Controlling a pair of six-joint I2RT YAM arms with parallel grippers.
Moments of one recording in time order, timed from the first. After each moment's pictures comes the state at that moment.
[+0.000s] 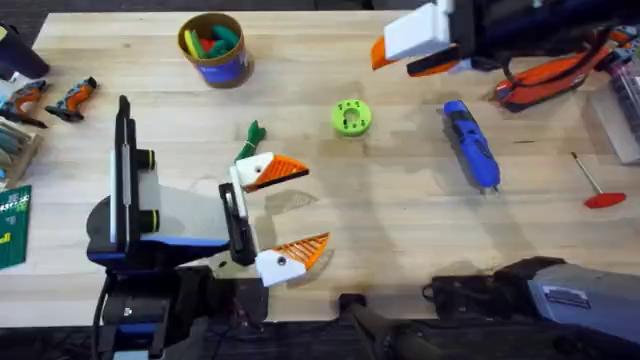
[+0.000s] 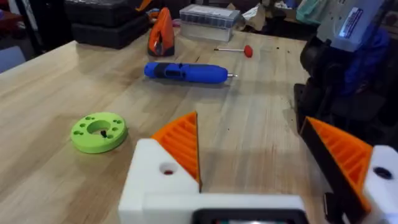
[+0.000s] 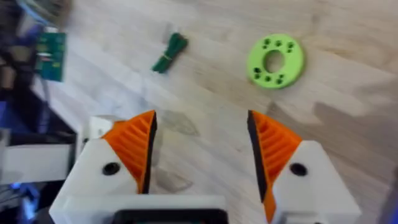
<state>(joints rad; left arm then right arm) 0.04 0.01 0.01 -0.15 1.31 0.08 0.27 1.38 1.40 -1.01 -0.53 0.17</state>
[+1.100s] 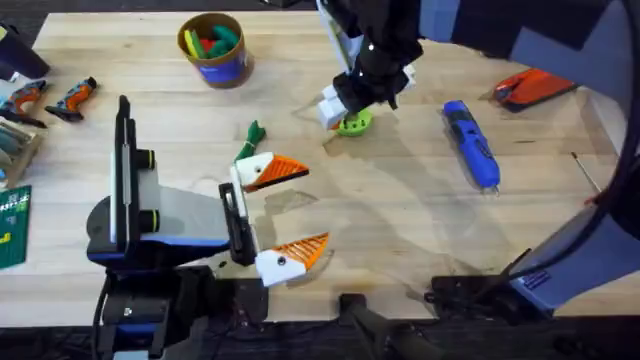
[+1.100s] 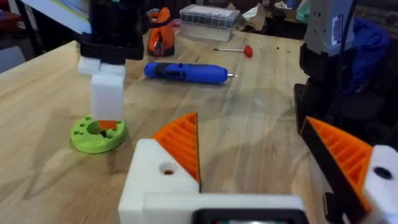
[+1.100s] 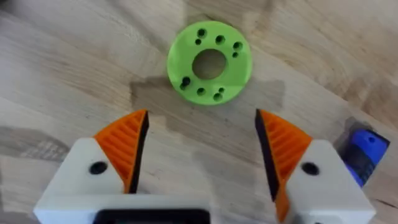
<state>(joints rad) 0.04 0.01 0.01 -0.15 1.31 0.08 0.61 1.89 1.58 -1.07 0.12 0.11</state>
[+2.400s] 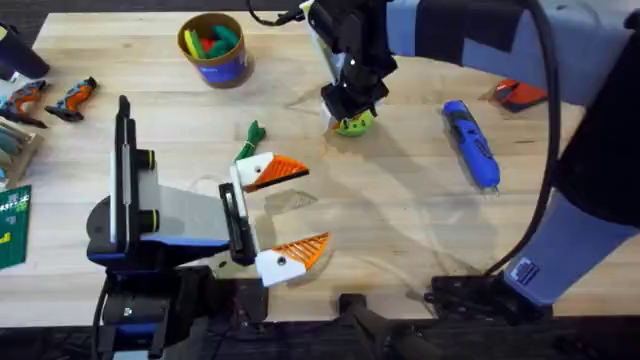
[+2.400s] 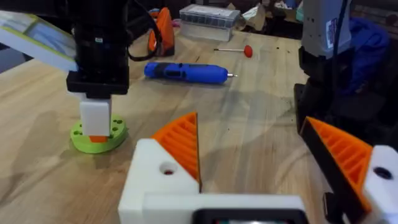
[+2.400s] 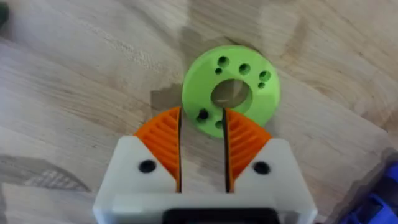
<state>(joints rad) 0.04 0.01 0.01 -0.15 1.31 0.08 0.62 2.00 1.59 -0.97 0.07 0.13</state>
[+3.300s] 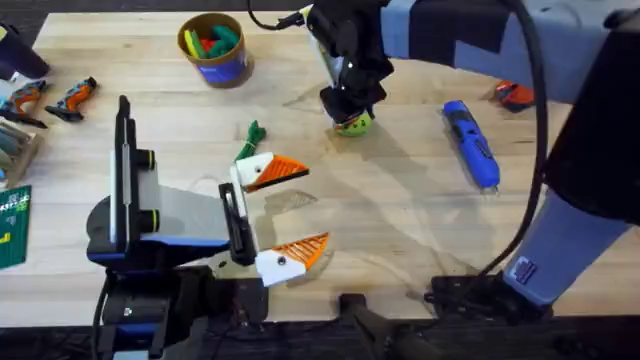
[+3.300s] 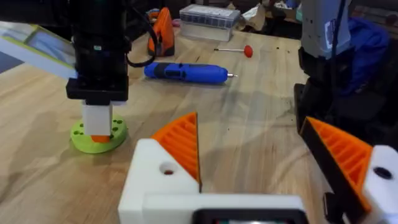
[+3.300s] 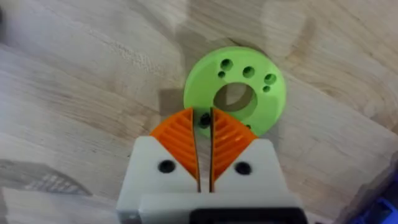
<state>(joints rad) 0.04 0.01 0.01 -0.15 1.31 0.08 0.61 2.03 1.59 -0.96 0.07 0.14</state>
